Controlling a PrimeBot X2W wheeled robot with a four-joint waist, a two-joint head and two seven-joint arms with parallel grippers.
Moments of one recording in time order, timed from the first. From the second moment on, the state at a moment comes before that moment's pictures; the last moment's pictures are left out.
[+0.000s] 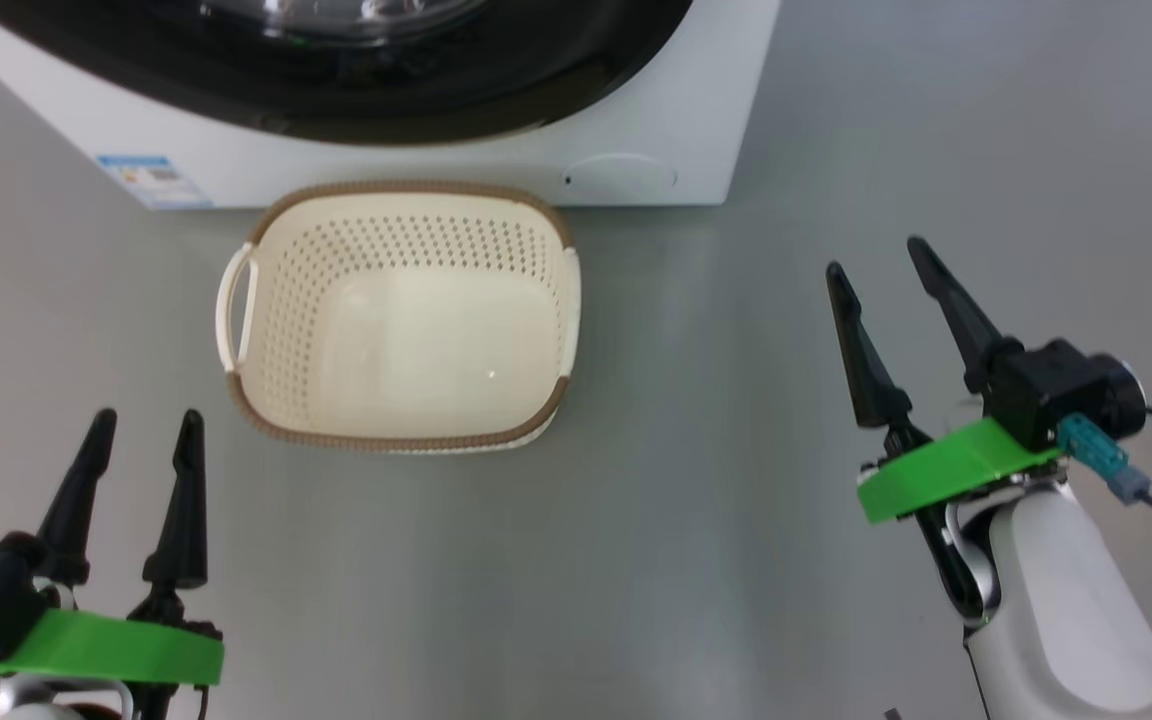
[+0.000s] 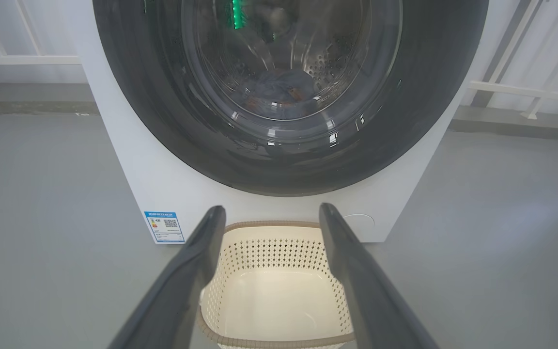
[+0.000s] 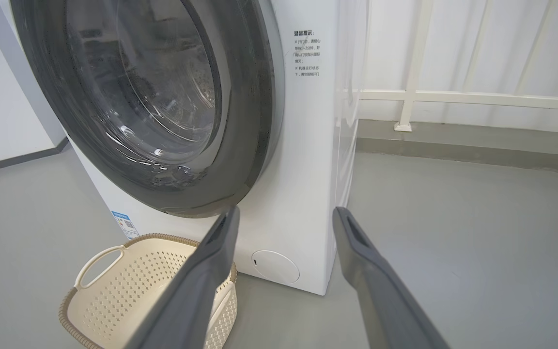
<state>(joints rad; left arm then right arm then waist) -0.15 0.21 -0.01 0.07 -0.38 -0.13 -0.26 -0.46 -0.07 0.05 0.27 0.06 0.14 -0.26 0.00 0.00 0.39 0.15</state>
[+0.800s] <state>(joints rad) 0.03 0.14 0.08 0.09 -0.31 -0.13 -0.26 -0.11 -0.05 -0.03 0.17 0.11 0.14 -0.26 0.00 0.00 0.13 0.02</state>
